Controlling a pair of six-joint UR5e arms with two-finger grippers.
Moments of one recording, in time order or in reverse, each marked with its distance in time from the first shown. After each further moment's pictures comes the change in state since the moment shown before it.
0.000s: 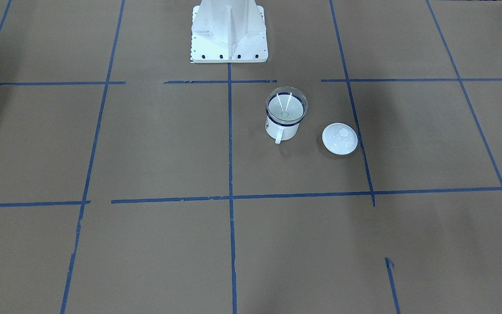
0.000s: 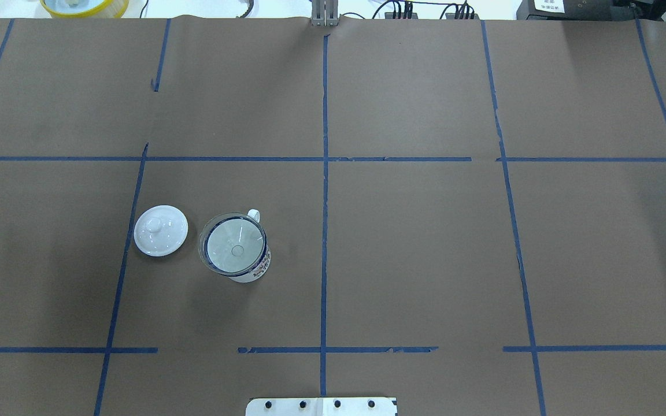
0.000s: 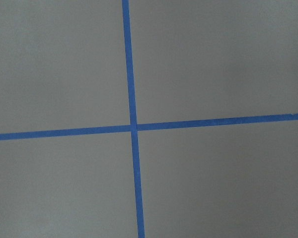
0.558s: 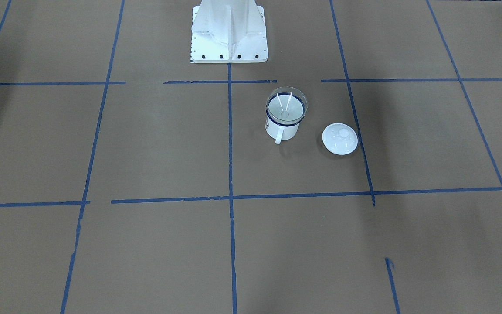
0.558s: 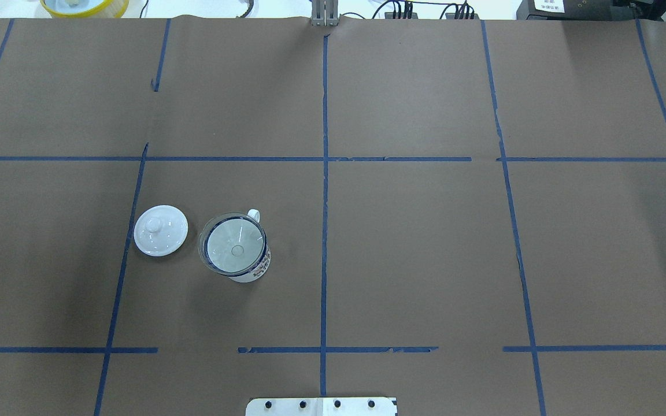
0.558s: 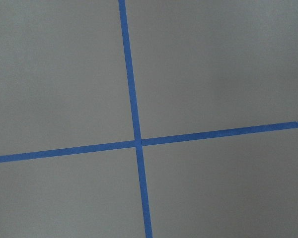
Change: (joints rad) left arm -0.077 0.023 0.008 0.047 0.002 0.006; right arm 0.000 0.000 0.000 0.000 0.000 0.000
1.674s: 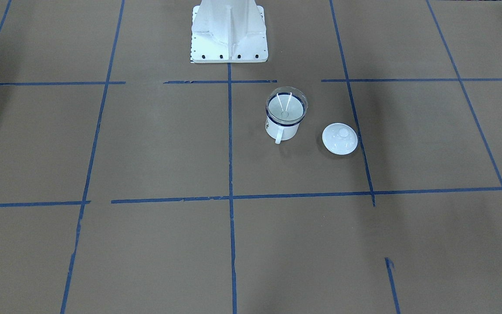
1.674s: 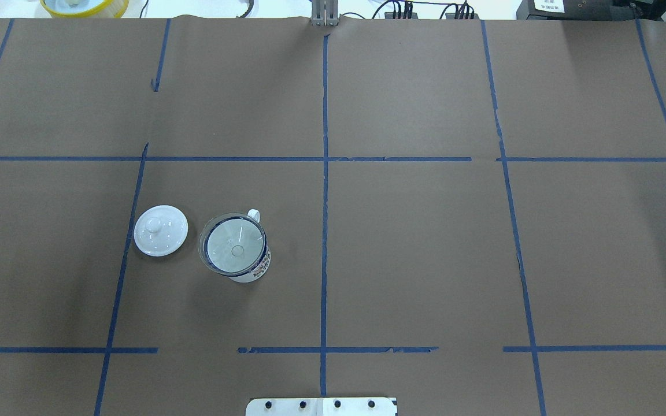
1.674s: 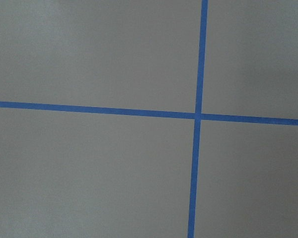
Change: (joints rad) left arm -0.071 0.006 -0.026 0.138 0.004 0.063; right arm 0.000 0.000 0.000 0.000 0.000 0.000
